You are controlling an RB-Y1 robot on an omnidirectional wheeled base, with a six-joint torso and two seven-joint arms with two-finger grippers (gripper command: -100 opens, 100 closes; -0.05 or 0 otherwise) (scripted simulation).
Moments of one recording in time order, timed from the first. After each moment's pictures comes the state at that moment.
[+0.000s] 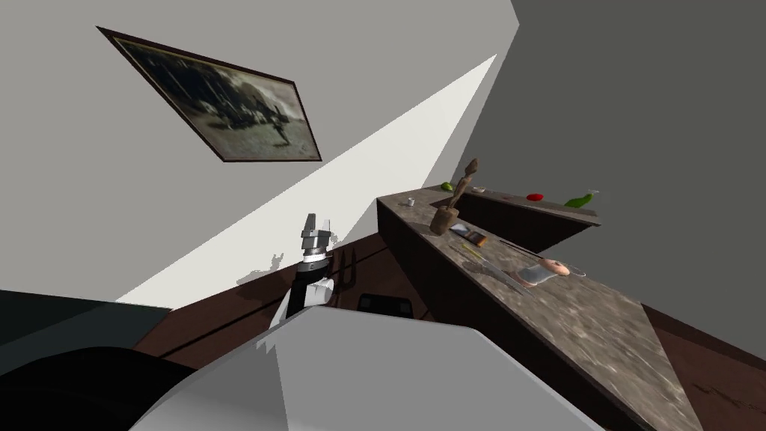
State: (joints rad) left arm 0.51 -0.02 0.03 -2.21 0.00 -0.54 0.00; right arm 1.30 -1.12 0.45 -1.07 0.13 -0.78 0.36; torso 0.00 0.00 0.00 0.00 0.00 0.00
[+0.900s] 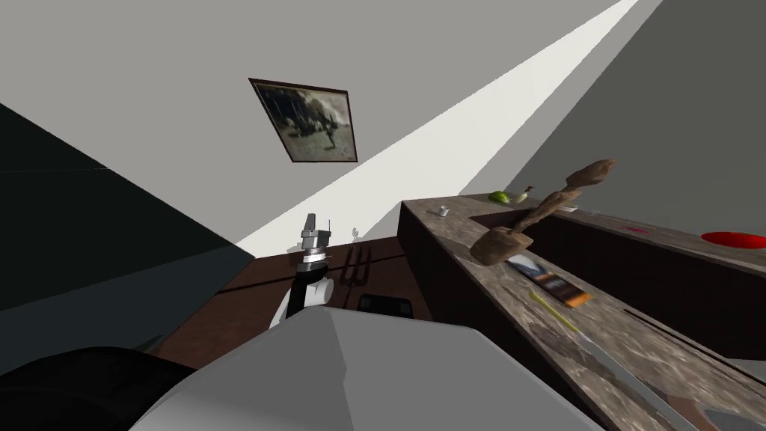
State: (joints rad) left arm 0.51 -0.02 0.03 -2.21 0.00 -0.54 0.00; right arm 1.30 -1.24 0.46 -0.79 0.11 -0.89 0.42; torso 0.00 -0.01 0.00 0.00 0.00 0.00
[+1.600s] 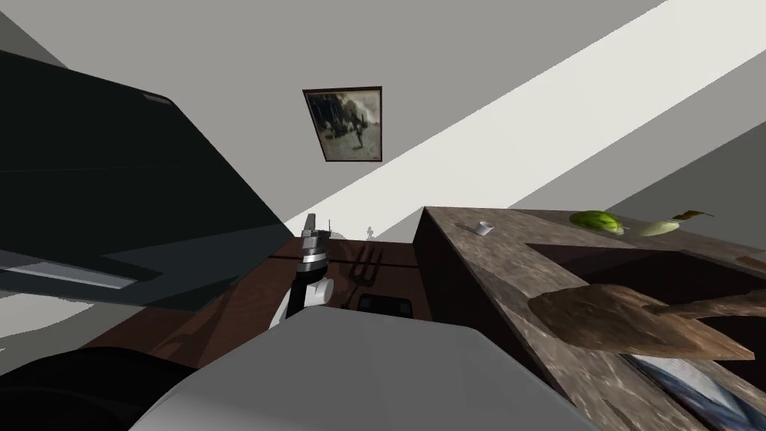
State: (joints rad) left arm 0.51 -0.02 0.03 -2.21 0.00 -0.54 0.00; right arm 1.27 -1.29 0.43 -0.67 0.07 -0.94 0.47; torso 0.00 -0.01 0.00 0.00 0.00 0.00
